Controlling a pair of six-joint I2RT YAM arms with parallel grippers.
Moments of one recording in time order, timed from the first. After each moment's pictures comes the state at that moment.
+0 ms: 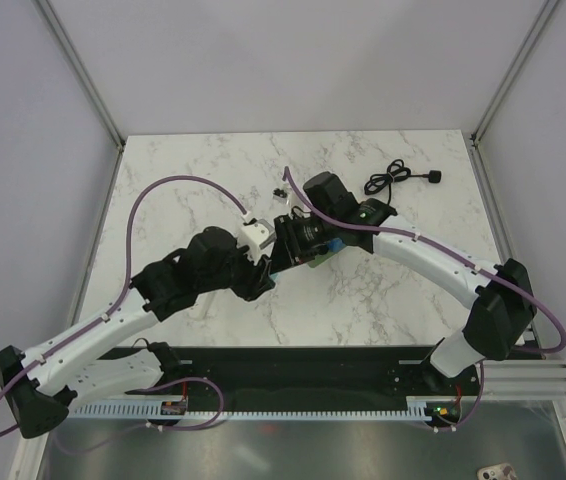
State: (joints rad) left arm -0.86 0.94 0.89 -0.55 0.08 -0.10; right arm 0.78 1.56 1.35 -0.55 -0.65 0.52
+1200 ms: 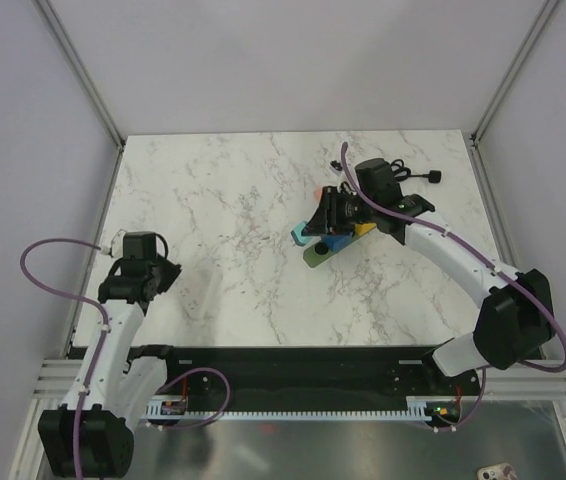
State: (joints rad) left arm 0.00 0.82 0.63 -0.67 -0.15 -0.88; right arm 0.49 1.47 1.19 -0.40 -0.55 0.55
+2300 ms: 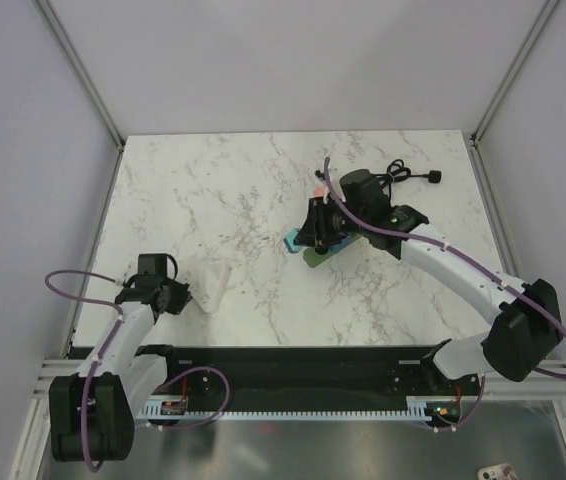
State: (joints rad) left arm 0.05 0.93 0.37 -0.50 -0.08 -1.09; right arm 0.59 1.41 1.17 -0.40 -0.40 0.47
